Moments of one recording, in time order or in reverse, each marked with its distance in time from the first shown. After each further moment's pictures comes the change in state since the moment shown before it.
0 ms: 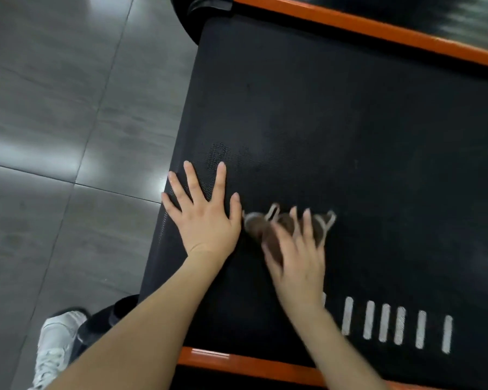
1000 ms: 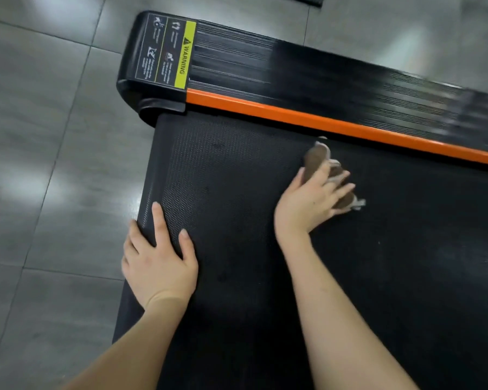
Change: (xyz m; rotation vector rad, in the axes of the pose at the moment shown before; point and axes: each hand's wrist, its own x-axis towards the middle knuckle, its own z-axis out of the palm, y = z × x) left_hand 0.112 0.033 -0.028 -0.097 -0.028 -0.237; right_hand 0.283 0.038 -0.029 0.004 0.269 0.810
